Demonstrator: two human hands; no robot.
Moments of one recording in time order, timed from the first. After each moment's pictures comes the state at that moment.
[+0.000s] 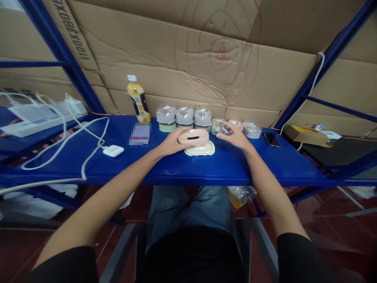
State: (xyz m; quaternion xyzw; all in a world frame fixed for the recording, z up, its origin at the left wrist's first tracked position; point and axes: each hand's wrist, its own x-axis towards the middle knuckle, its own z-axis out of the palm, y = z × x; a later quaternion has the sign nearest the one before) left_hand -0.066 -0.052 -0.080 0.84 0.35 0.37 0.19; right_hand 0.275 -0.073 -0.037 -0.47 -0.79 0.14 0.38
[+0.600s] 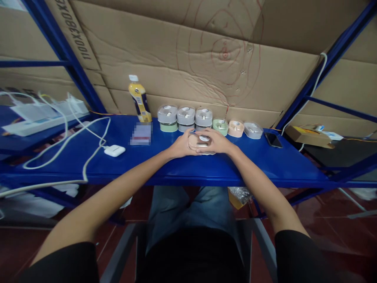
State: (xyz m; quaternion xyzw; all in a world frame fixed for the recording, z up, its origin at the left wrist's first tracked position) left_hand -0.040 -0.052 -0.092 0.82 0.39 0.34 0.27; right_hand 0.206 -0.059 -0.056 -0.33 -0.90 0.09 0.28
